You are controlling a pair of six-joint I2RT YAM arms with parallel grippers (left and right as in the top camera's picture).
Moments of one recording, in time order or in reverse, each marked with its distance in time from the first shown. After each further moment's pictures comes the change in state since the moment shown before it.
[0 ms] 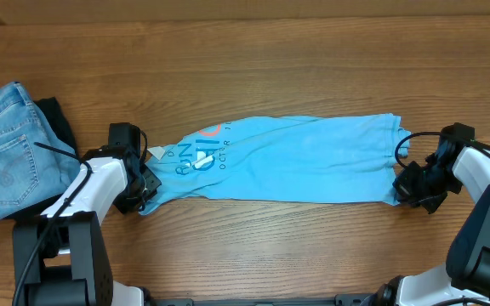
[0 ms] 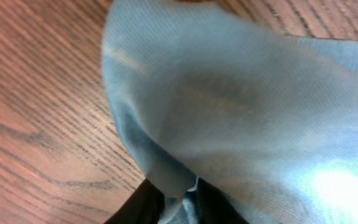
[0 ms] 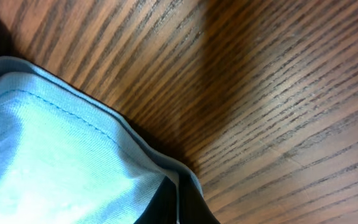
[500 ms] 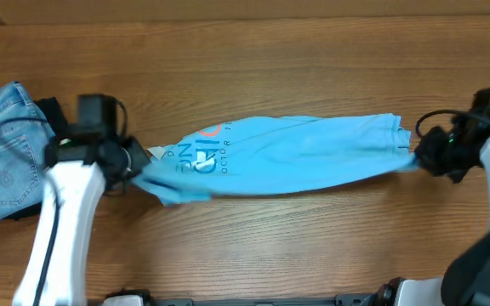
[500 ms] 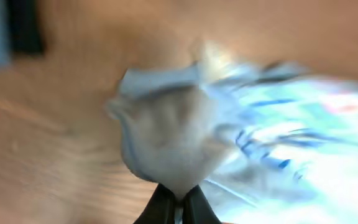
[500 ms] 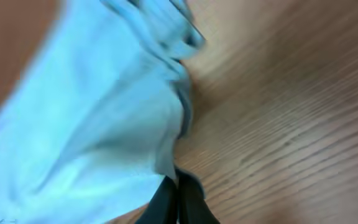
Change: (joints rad) left arm 0.002 -0.284 0.301 -0.302 0.109 0.177; right arm 0.000 -0.156 0.336 -0.241 -0.073 -0.076
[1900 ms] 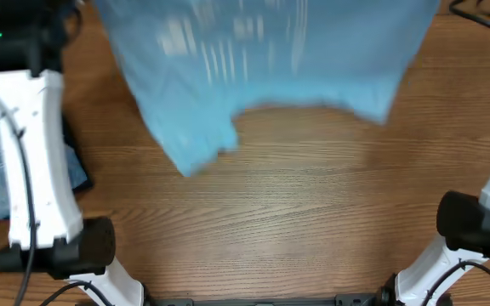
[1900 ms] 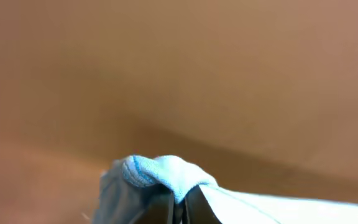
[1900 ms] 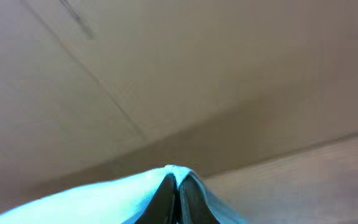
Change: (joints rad) left arm 0.027 0.496 1.303 0.182 0.103 0.162; right arm 0.145 0.383 1.296 0.190 -0.092 0.047
